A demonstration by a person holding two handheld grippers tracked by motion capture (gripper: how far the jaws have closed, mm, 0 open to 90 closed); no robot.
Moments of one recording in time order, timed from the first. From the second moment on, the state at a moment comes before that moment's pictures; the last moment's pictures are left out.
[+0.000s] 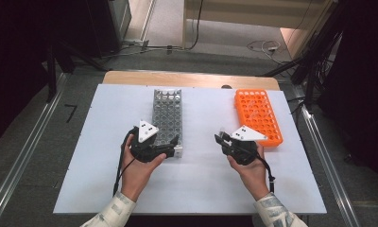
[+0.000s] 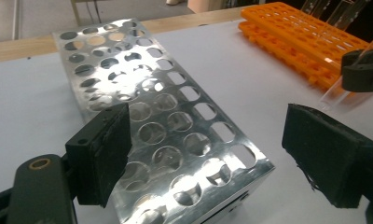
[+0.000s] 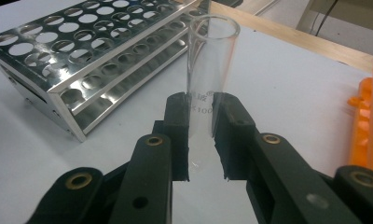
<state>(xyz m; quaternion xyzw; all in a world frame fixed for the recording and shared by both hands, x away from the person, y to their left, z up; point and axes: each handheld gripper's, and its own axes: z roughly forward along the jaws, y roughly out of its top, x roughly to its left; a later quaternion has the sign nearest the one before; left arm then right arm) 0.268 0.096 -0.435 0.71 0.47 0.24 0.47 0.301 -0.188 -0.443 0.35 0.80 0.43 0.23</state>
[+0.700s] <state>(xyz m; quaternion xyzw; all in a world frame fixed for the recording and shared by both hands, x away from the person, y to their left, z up) 0.277 0.028 -0.419 0.73 0.41 0.22 0.50 0.302 -0.174 -0.445 0.33 0.81 0.43 0.22</state>
